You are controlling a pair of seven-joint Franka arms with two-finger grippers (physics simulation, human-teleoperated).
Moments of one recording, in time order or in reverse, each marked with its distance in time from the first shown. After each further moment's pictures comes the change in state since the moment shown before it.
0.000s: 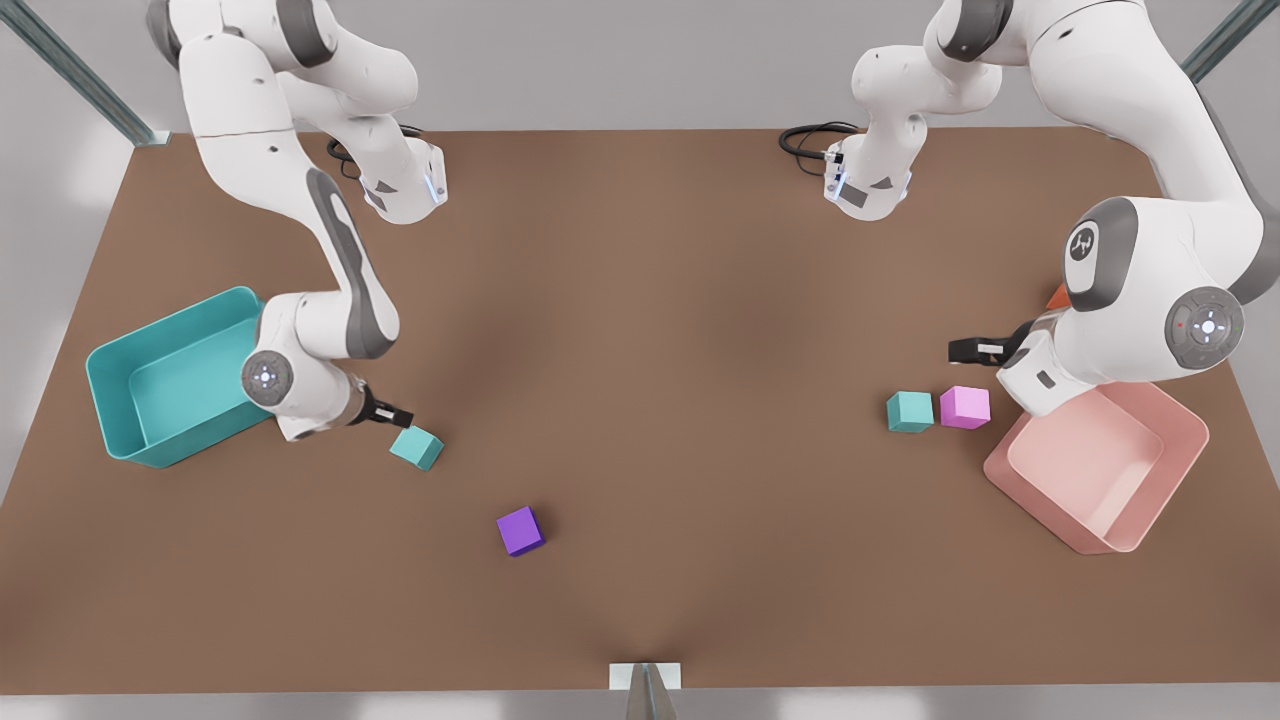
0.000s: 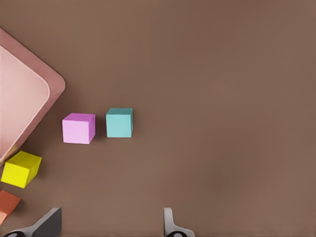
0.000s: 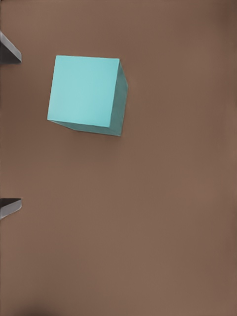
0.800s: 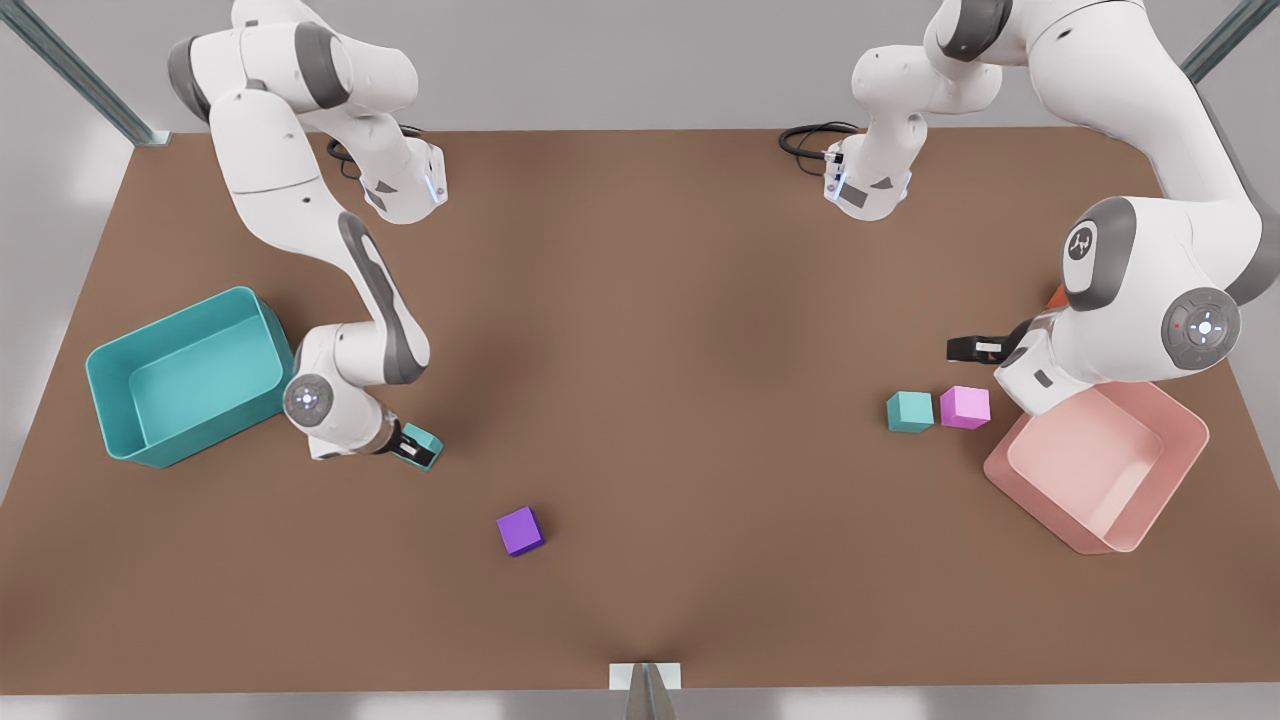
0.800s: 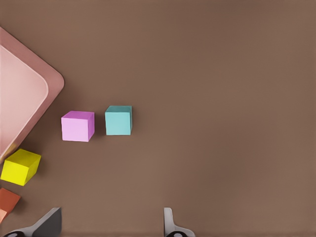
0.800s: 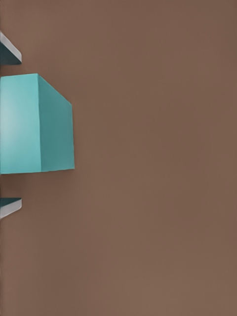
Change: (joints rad) left arm -0.003 0.000 0.000 0.000 -0.001 -0.009 -0.001; right arm 0.040 0.162 0.006 0.066 0.004 0.173 0.218
